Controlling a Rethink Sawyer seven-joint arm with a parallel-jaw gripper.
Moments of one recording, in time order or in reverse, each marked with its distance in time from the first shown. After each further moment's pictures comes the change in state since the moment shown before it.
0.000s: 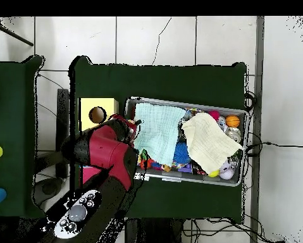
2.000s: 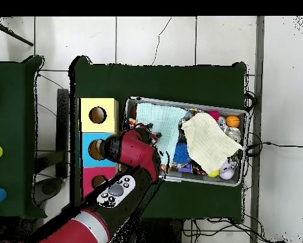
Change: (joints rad) arm -0.131 0.121 0.069 0.022 0.020 -0.021 0.103
